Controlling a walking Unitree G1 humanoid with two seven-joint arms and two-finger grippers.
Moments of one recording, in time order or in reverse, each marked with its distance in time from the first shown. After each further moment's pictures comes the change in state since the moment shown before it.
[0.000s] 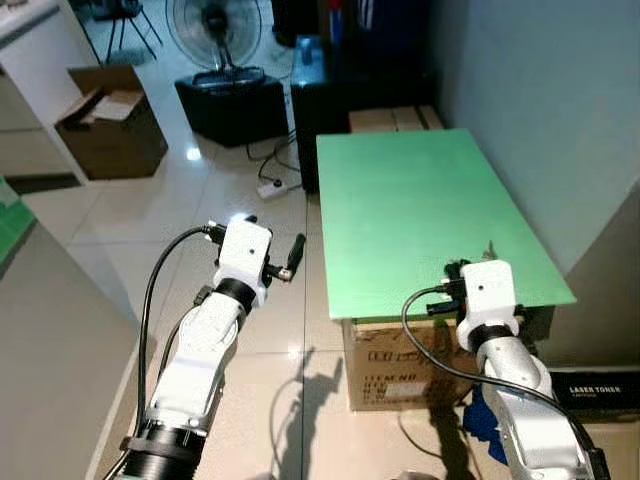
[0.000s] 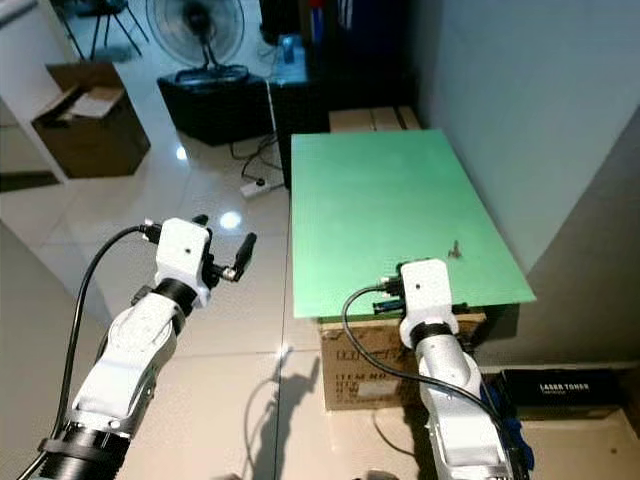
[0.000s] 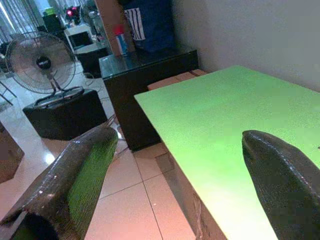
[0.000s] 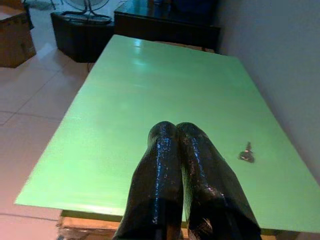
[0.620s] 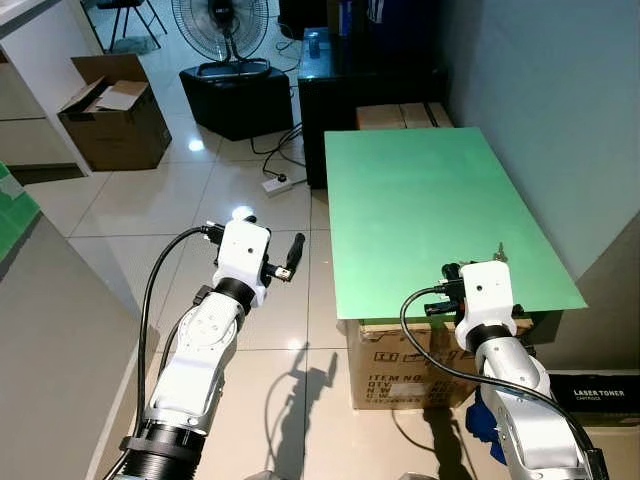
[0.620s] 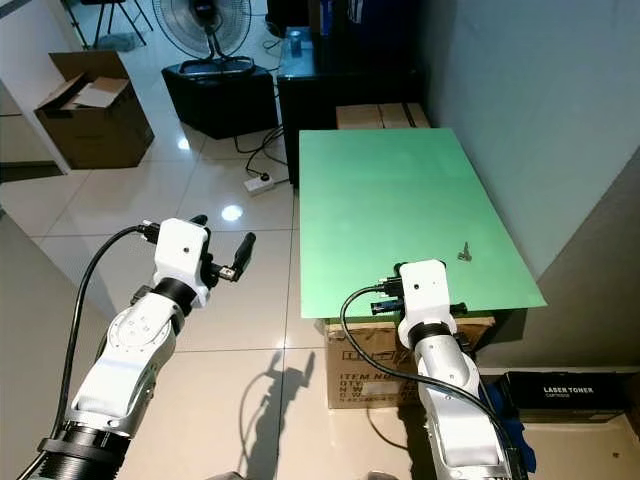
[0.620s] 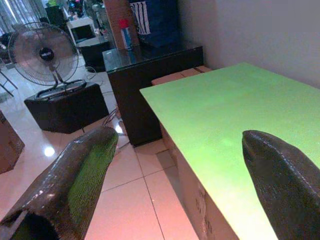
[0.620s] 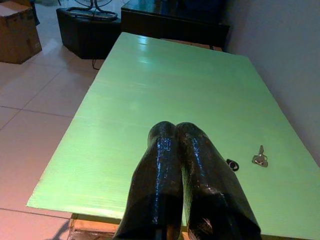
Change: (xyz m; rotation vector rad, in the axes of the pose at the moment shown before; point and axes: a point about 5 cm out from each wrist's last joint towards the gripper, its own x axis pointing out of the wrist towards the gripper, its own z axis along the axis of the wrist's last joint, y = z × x) left arm 0.000 0.001 0.000 -0.015 0.003 -0.001; right arm 0.000 0.000 0.000 0.005 0.002 0.004
